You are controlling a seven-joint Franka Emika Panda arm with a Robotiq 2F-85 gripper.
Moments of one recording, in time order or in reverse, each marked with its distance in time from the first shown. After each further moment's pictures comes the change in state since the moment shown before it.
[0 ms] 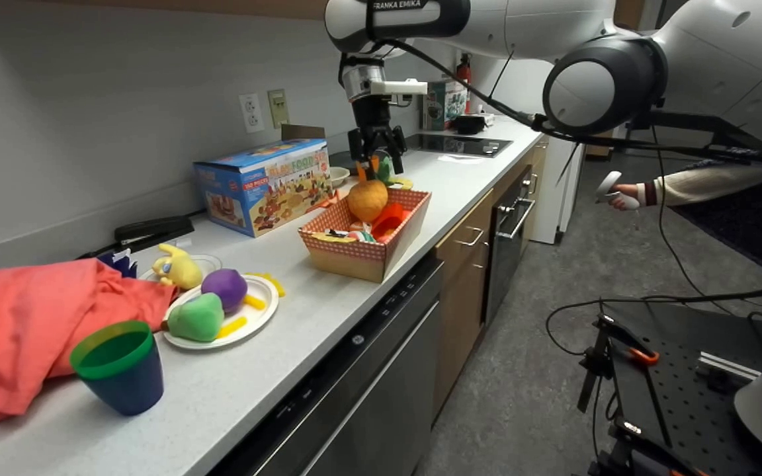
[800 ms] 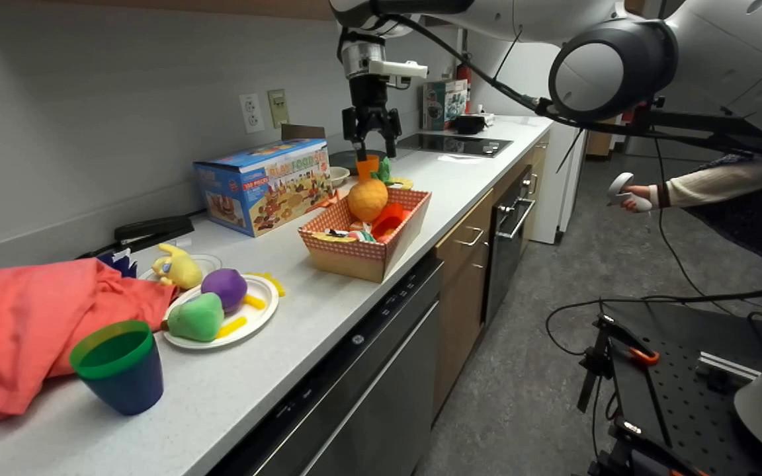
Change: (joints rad) arm -0.010 -0.048 0.012 -0.002 0.017 0.049 0.012
